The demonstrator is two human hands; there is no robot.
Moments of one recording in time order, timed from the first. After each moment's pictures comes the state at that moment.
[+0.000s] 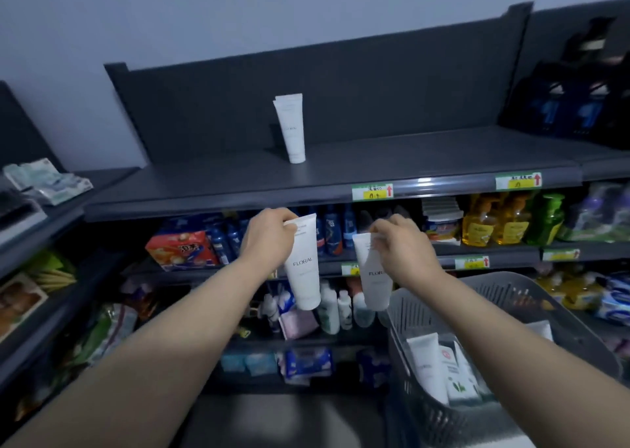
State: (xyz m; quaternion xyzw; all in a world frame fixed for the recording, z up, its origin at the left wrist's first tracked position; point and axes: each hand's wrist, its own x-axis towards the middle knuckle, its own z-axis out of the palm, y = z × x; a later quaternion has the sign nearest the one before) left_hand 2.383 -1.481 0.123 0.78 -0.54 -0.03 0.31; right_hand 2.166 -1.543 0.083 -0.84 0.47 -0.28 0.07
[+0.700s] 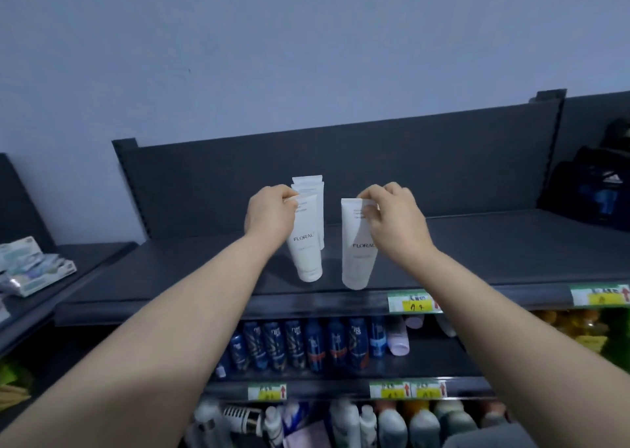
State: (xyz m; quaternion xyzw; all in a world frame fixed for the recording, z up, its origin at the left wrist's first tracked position) left_hand 2.486 -1.660 0.249 0.73 -0.52 0.02 0.44; right_hand 2.283 -1.685 0.235 -0.80 0.43 -0.42 0.06
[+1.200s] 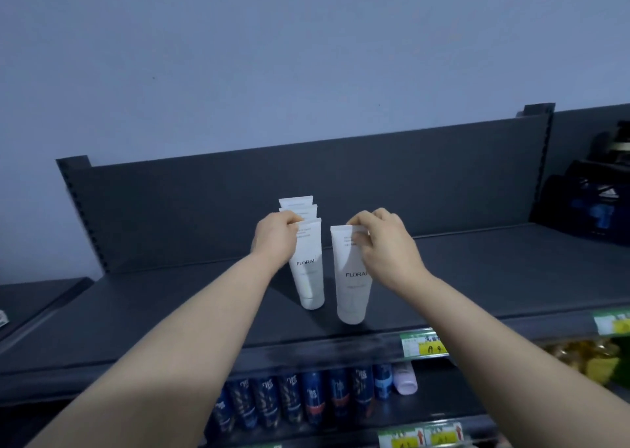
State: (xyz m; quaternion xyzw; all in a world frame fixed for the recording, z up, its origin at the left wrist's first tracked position) left_hand 2.520 -1.747 0.235 0.72 -0.56 -0.07 0.40; right_hand 2.324 -1.733 0.229 -0.79 0.46 -0.40 0.09
